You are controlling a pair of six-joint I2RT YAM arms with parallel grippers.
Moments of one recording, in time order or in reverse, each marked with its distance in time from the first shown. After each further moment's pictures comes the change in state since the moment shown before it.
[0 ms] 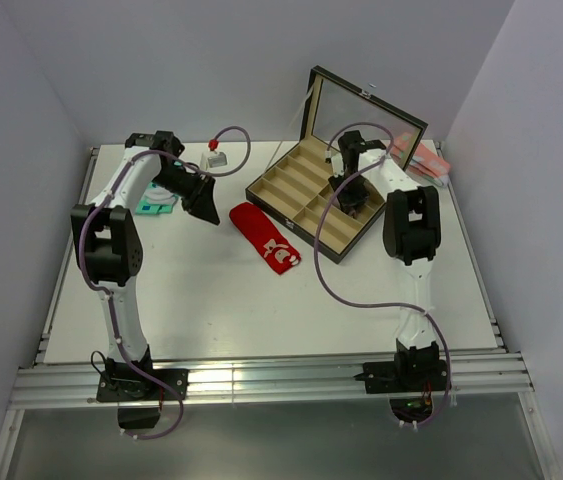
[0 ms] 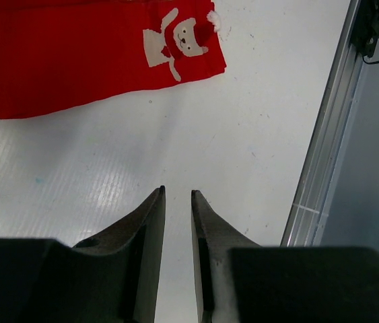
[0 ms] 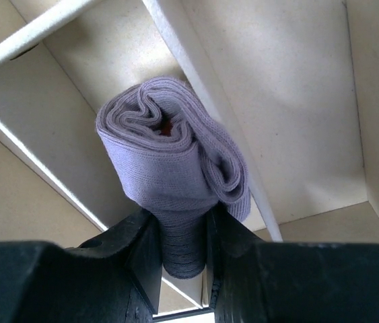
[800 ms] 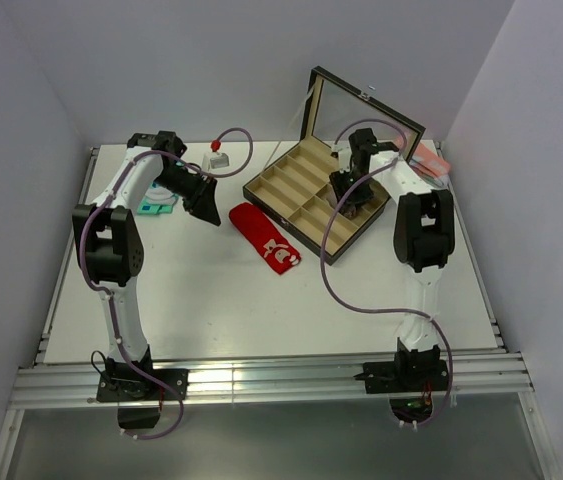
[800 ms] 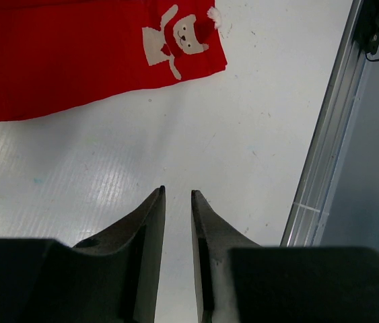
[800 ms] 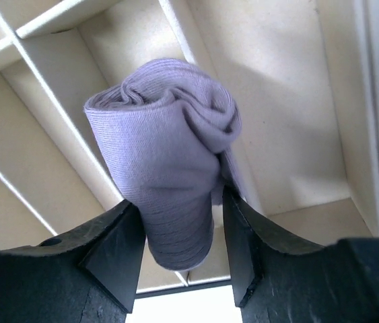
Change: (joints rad) left arm -0.013 0.000 0.000 0.002 -0.015 -0.006; right arm -0.025 -0.132 -0.150 0.117 -0.119 0.010
